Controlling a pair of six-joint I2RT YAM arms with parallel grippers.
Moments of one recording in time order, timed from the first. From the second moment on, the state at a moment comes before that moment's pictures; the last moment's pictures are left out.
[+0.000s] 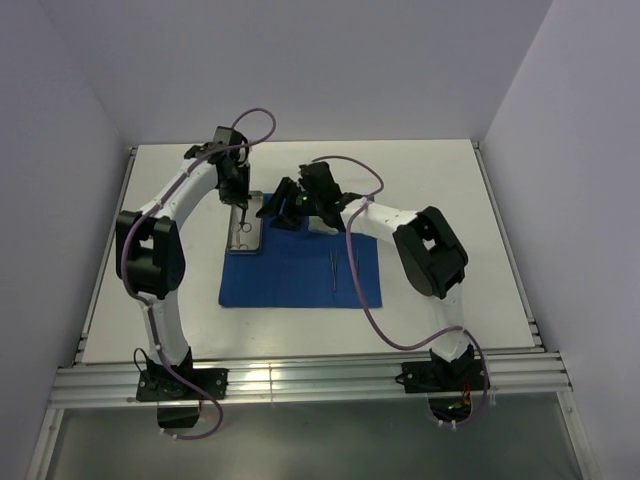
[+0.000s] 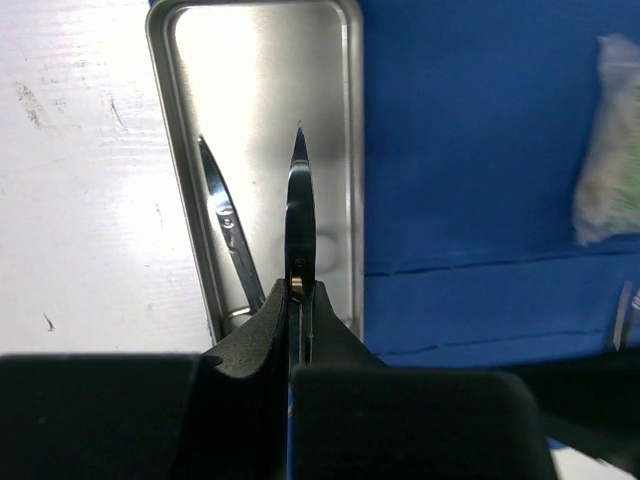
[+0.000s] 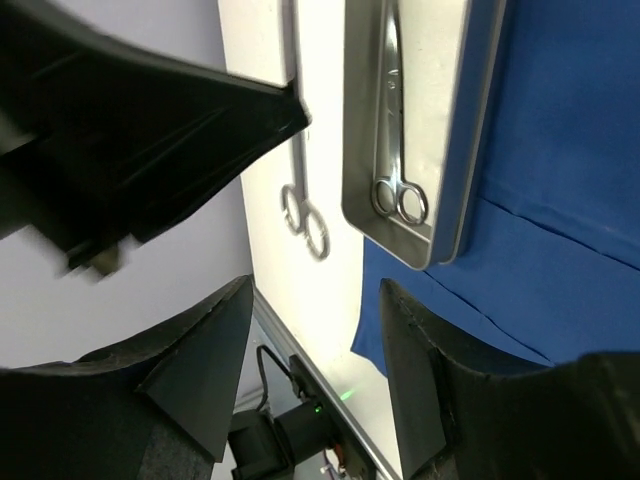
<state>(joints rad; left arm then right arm) -0.26 2.00 1.72 -0.84 0.02 -0.23 0.64 2.04 1.44 0.06 -0.44 1.11</state>
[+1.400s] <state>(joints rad) -0.20 1.65 1.55 -0.77 0.33 -0.25 0.71 2.01 1.41 0.08 -0.53 0.99</state>
